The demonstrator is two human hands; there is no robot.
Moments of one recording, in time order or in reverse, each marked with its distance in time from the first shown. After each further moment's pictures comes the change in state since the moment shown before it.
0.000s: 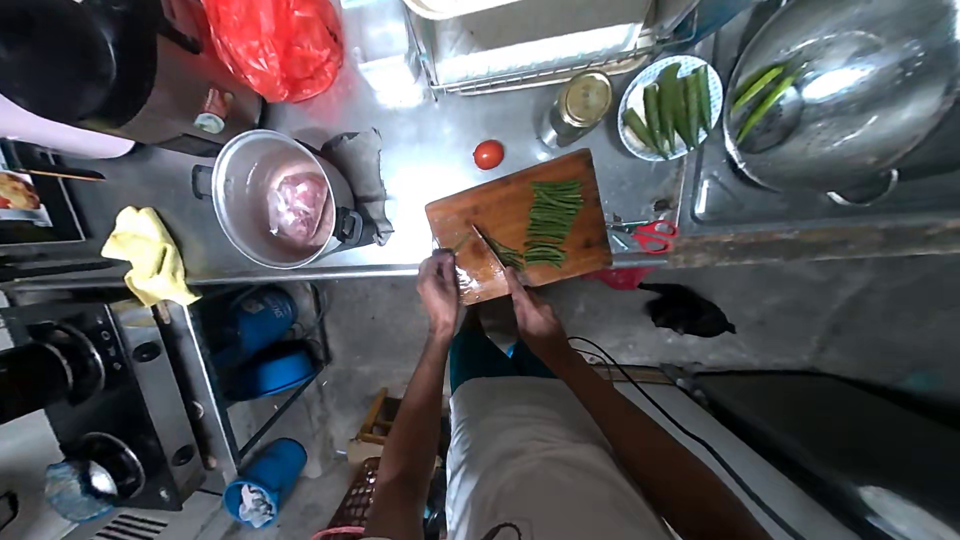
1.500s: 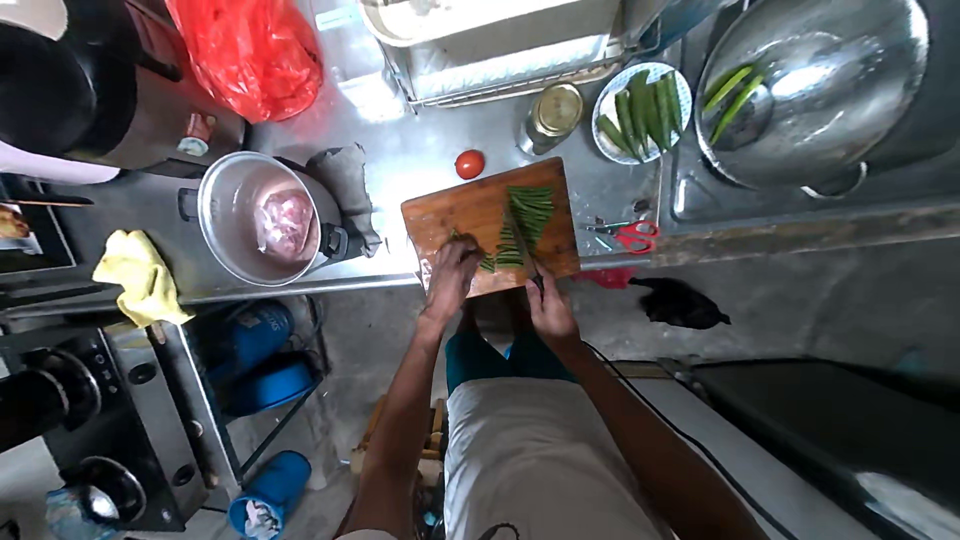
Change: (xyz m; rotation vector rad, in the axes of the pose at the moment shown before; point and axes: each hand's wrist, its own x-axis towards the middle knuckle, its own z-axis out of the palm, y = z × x) left_hand 0.037 0.027 0.016 0.296 -0.421 0.580; right_hand 0.014 0.020 -0.036 0.162 0.145 0.228
